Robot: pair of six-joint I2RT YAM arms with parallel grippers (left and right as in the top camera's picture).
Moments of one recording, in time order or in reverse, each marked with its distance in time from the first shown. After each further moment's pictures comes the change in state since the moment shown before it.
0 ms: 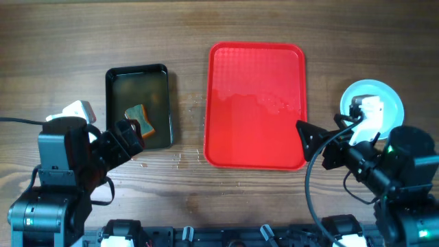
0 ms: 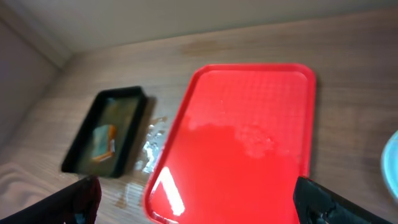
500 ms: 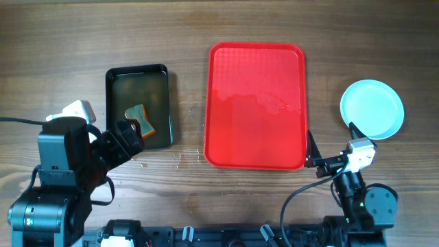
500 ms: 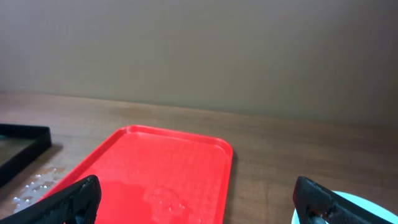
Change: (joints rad) left arm 0.000 0.000 0.000 0.002 0.000 0.000; right arm -0.119 -0.645 -0.801 0.637 0.115 -0.232
